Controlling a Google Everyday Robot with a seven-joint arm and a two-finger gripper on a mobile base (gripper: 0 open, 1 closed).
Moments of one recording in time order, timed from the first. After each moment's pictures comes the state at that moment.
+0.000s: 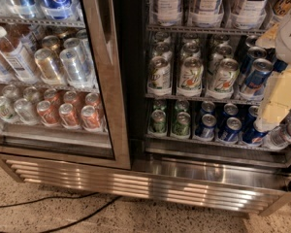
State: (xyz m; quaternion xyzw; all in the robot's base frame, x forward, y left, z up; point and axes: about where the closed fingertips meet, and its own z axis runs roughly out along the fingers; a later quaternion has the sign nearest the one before) arm 0.438 -0.217 0.976 -0.60 0.78 -0.03 0.16
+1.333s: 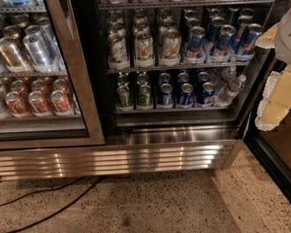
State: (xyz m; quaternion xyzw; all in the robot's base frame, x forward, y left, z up) arm 0.438 -0.217 0.976 -0.60 0.78 -0.03 0.16
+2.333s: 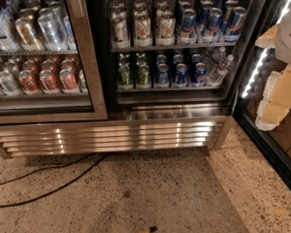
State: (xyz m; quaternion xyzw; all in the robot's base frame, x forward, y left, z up) arm 0.438 -0.217 0.976 -0.60 0.78 -0.03 0.16
